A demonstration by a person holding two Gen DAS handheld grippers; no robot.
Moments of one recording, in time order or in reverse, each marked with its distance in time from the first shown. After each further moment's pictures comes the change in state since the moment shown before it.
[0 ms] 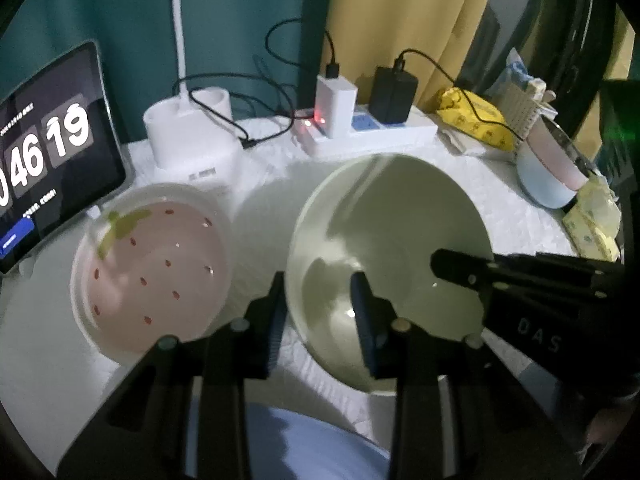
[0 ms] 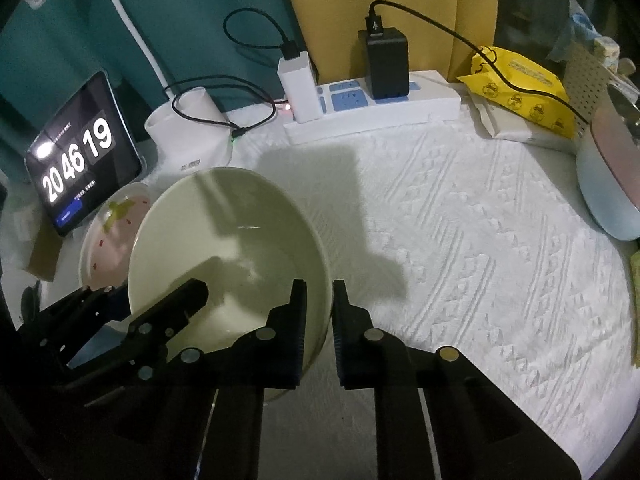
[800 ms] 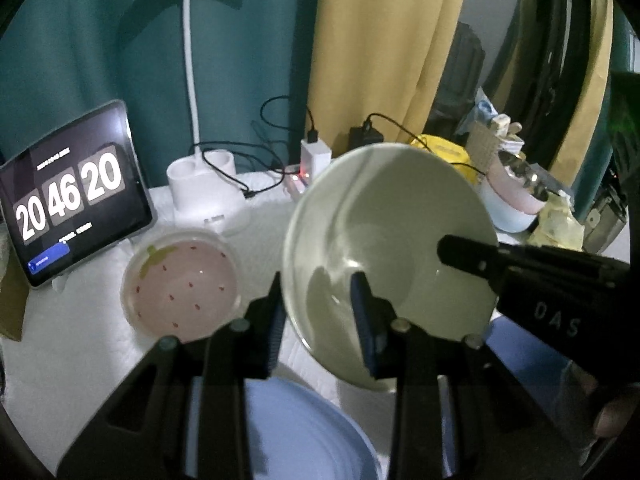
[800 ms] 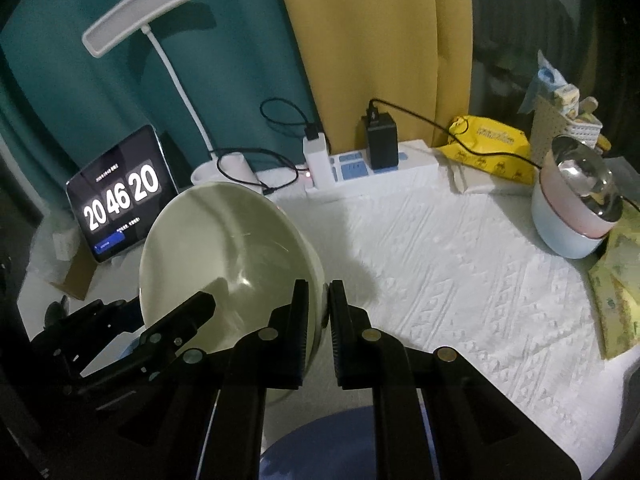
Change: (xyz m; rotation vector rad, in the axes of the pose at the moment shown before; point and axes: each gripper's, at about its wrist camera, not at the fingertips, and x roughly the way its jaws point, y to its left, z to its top) left arm -0.075 -0.021 -0.004 0.019 -0.143 -0.009; right arm -0.087 0.013 -0.009 -0.020 -0.187 0.008
